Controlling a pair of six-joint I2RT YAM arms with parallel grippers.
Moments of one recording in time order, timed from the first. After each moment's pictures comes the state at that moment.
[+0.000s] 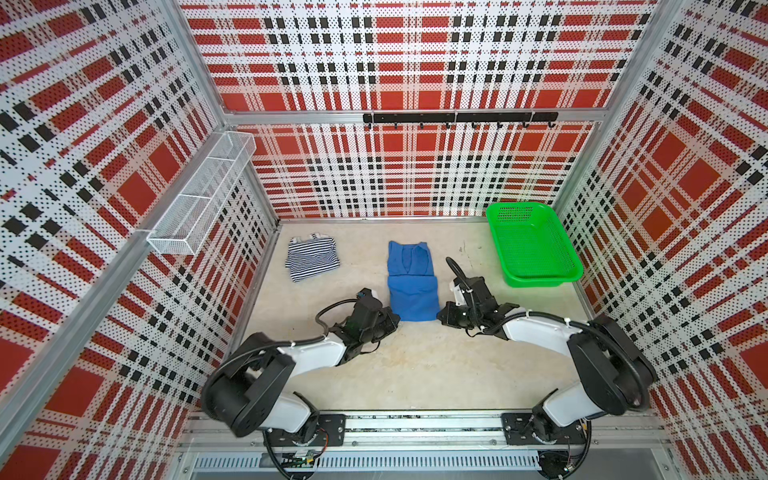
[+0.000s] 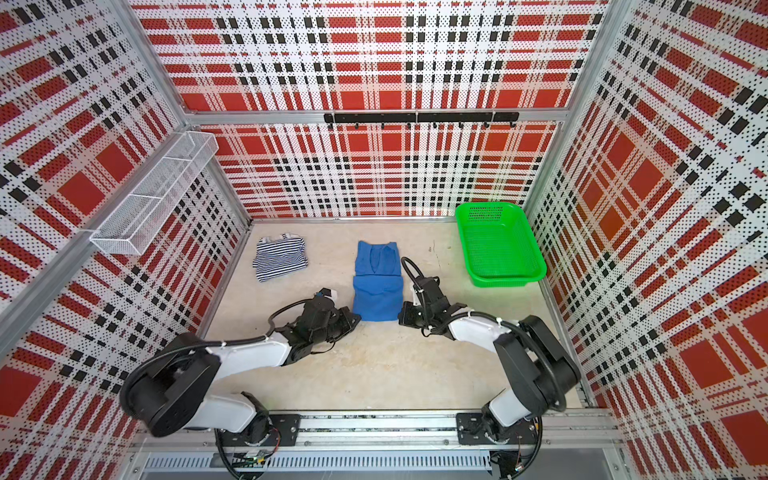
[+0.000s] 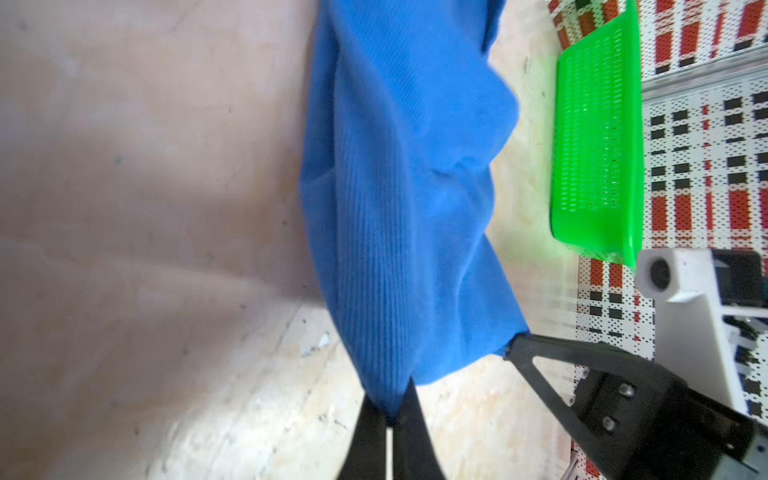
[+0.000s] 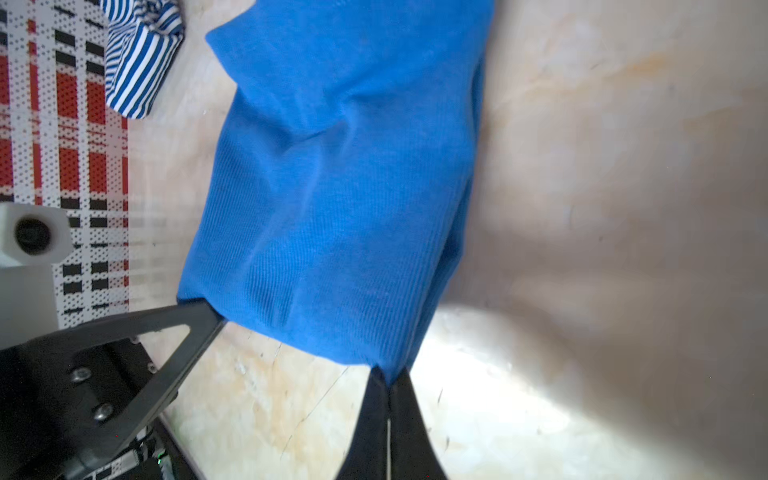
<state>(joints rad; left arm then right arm) -0.67 1.36 0.49 0.24 0.07 -1.09 0.60 1.49 0.73 -0.07 -0.26 0.71</state>
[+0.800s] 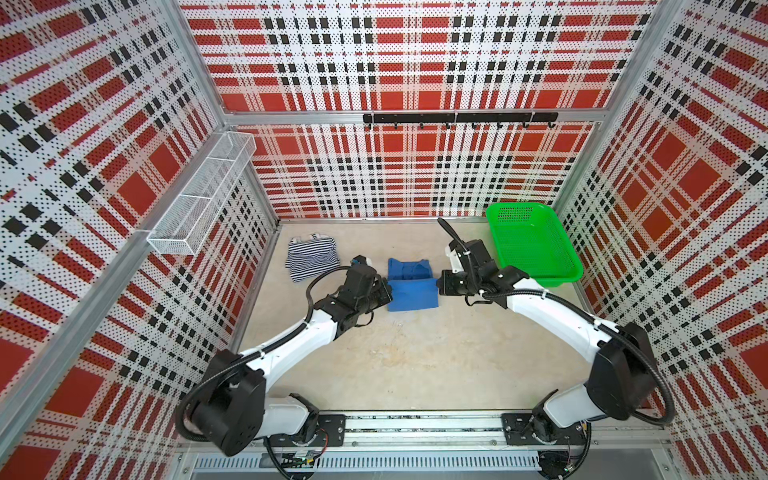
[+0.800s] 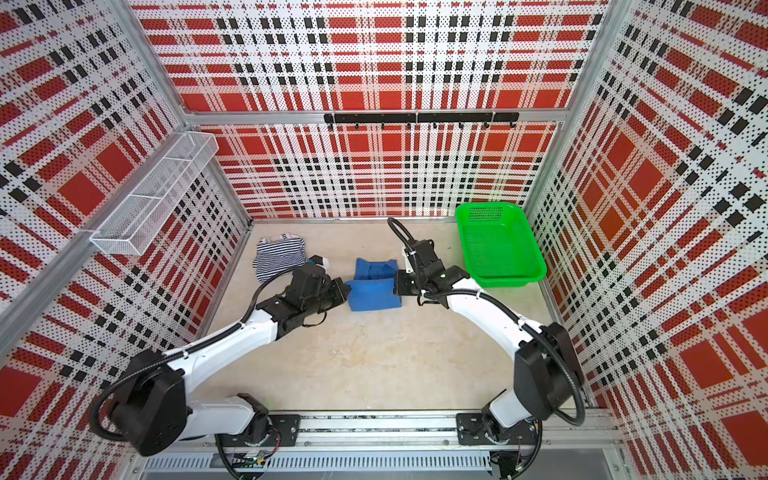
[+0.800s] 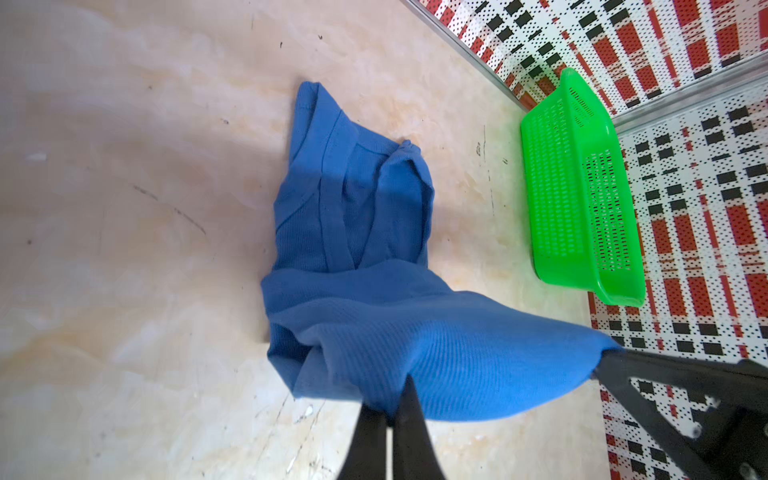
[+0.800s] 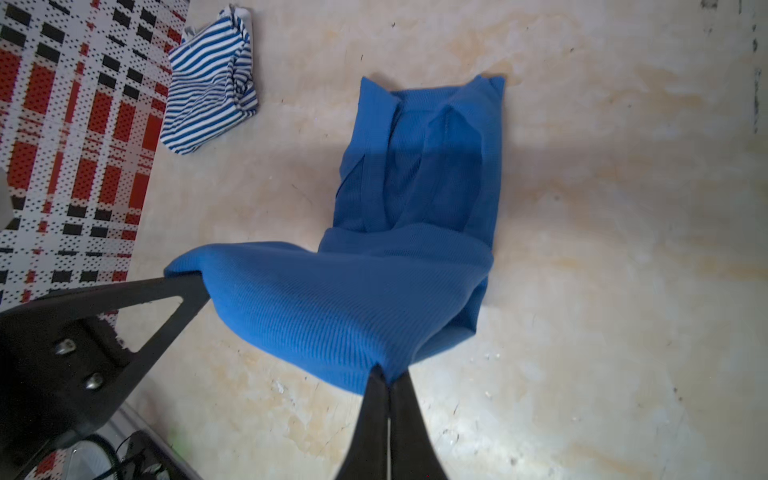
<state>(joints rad) -0.52 1.38 0.86 -0.12 0.05 -0.82 0.56 1.56 1.23 -0.49 -0.14 0.49</state>
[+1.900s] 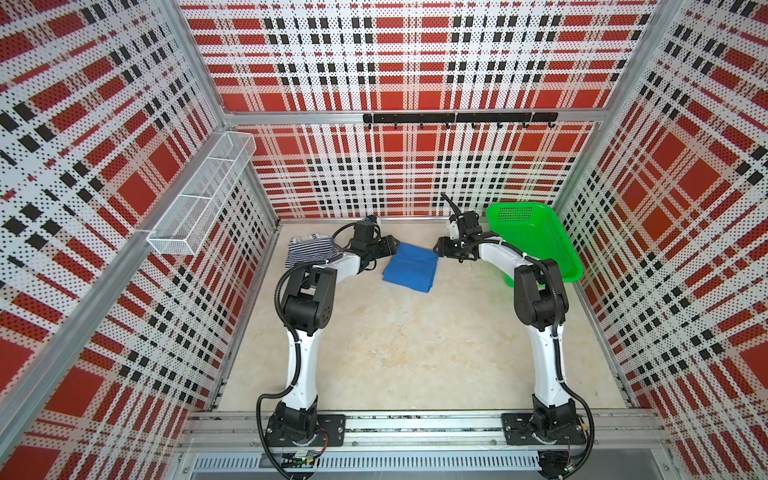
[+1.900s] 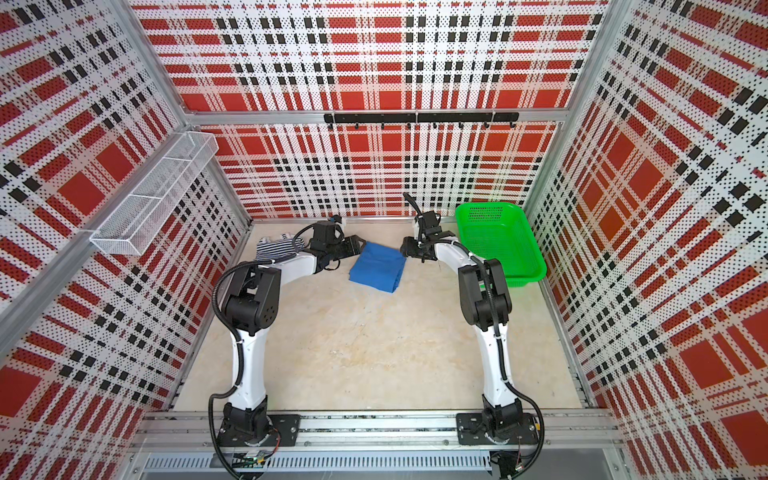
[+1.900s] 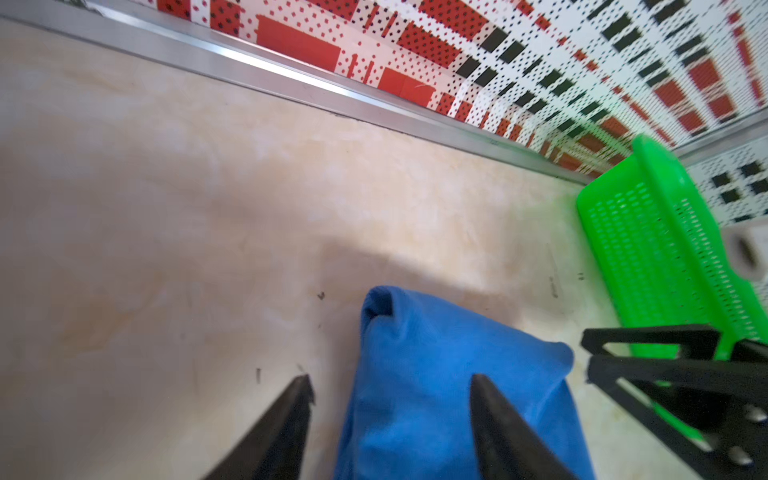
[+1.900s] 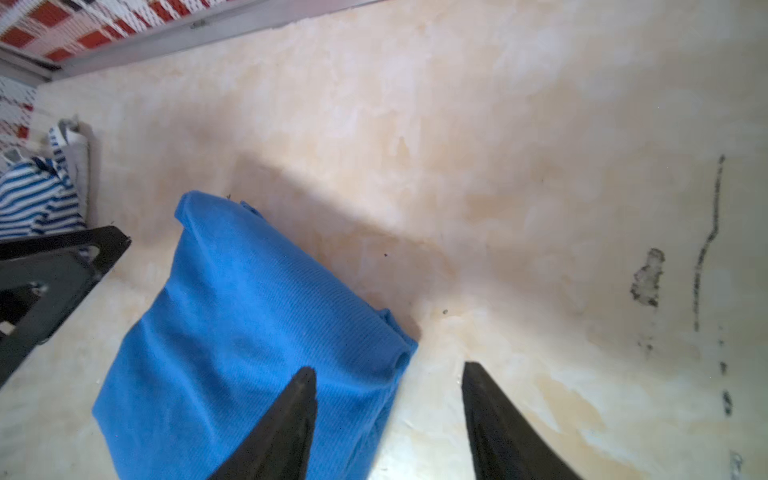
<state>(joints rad) -0.27 2.21 1.52 0.10 0.28 -0.48 0.30 2.27 1.80 -0.40 -0.25 0.34</state>
